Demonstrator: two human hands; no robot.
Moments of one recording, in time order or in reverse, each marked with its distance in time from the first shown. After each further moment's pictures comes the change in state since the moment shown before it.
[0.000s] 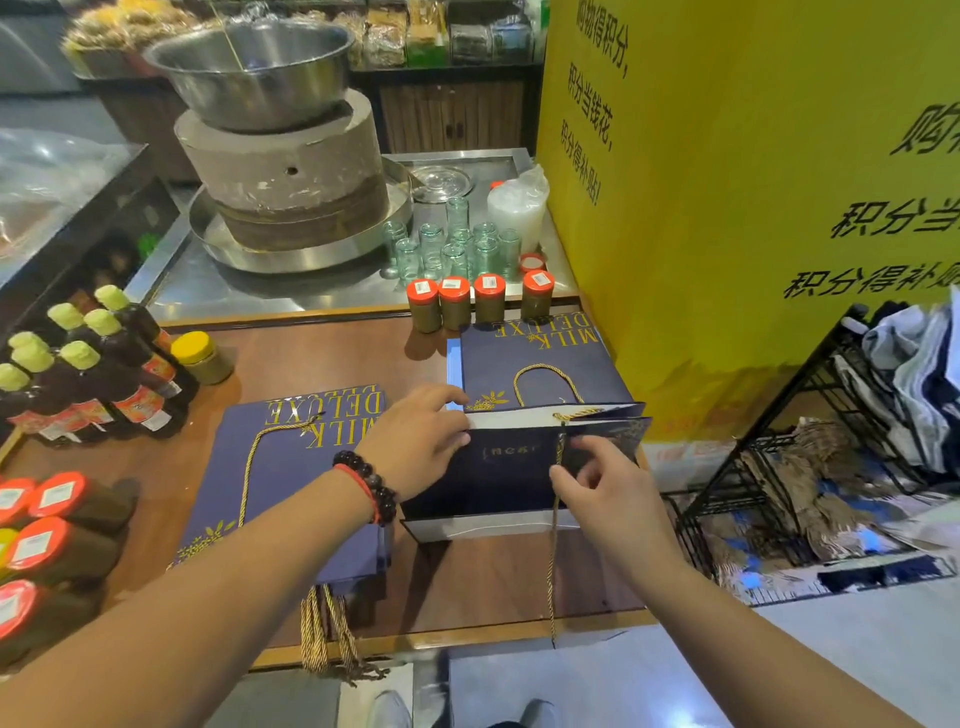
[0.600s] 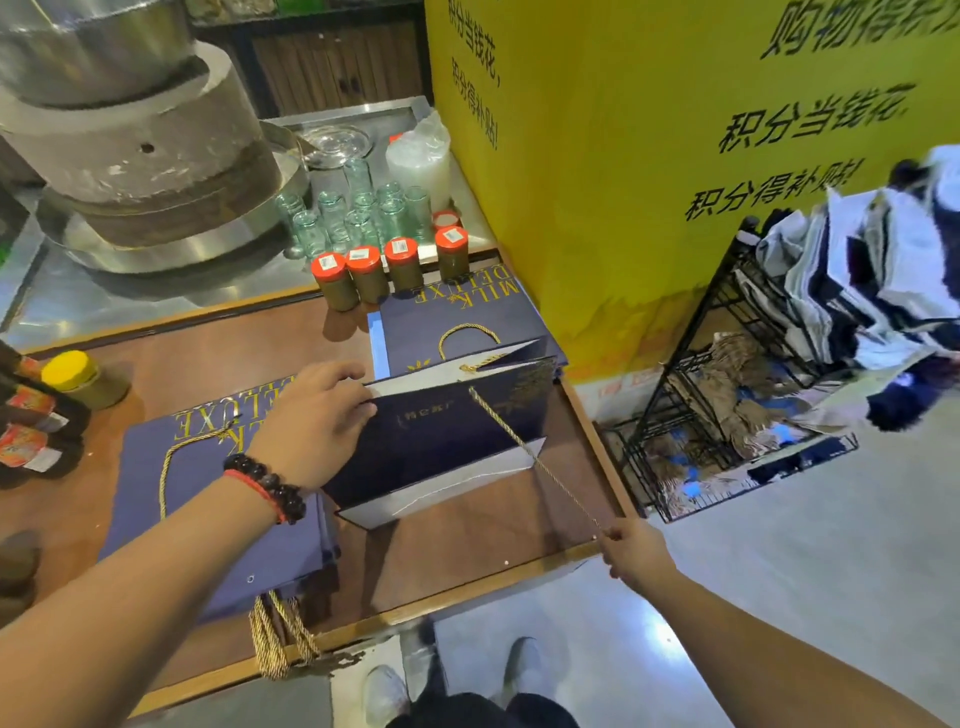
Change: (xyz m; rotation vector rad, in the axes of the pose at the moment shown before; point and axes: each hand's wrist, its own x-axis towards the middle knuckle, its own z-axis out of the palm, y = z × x) left_hand 0.005 -0.001 0.004 0.047 0.014 -0.053; right_hand -0.058 0.191 0.002 -0.150 -0.224 0.669
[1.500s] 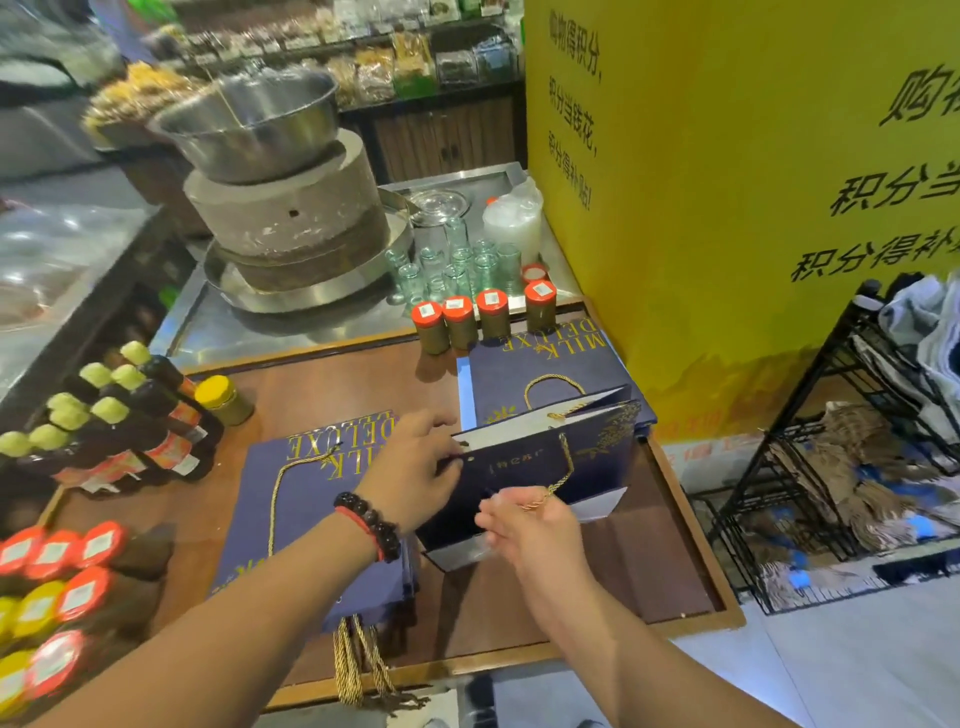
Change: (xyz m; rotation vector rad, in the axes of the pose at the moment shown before) left_hand -0.012 0.012 -0.012 -0.114 -0.048 -0.123; right_hand -0.110 -0.214 0.042 1.263 -0.364 -0.097
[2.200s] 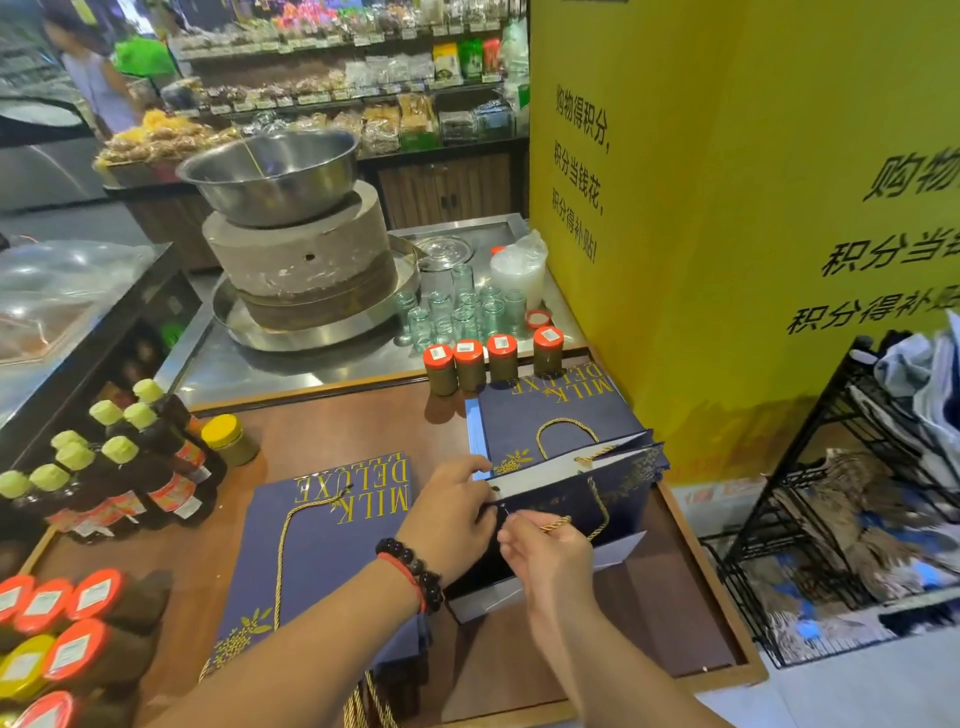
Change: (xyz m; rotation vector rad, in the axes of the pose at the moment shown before) left_hand 0.000 -0.006 0.005 -0.015 0.031 0.040; right_hand 0.009 -0.002 0.044 0.064 0.183 -0.121
